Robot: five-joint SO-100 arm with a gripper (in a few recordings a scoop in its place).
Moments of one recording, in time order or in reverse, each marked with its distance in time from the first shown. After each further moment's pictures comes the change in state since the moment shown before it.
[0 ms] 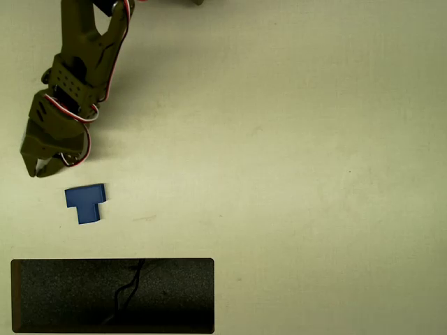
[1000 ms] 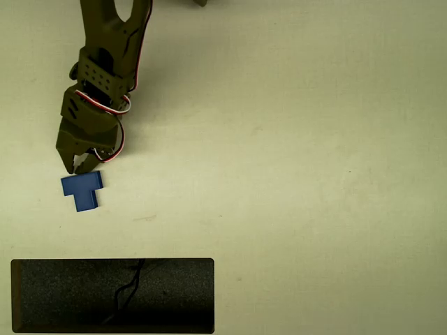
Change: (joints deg) arm -3.5 13.4 20.7 -2.6 7.4
